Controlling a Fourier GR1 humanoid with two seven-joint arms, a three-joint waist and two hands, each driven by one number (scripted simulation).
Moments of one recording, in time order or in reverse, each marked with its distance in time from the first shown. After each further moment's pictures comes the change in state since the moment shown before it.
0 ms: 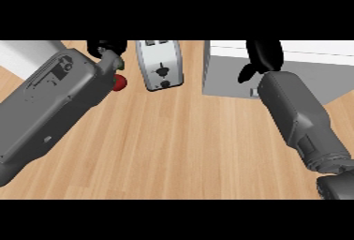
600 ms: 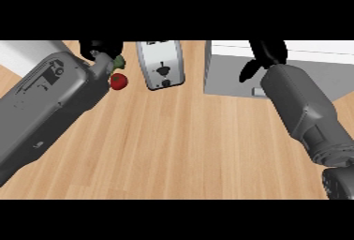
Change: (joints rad) left arm 0.024 0.027 0.006 -0.076 -0.011 0.004 0.040; right arm -0.069 -0.029 -0.098 0.090 -0.094 0.115 -0.143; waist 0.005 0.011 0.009
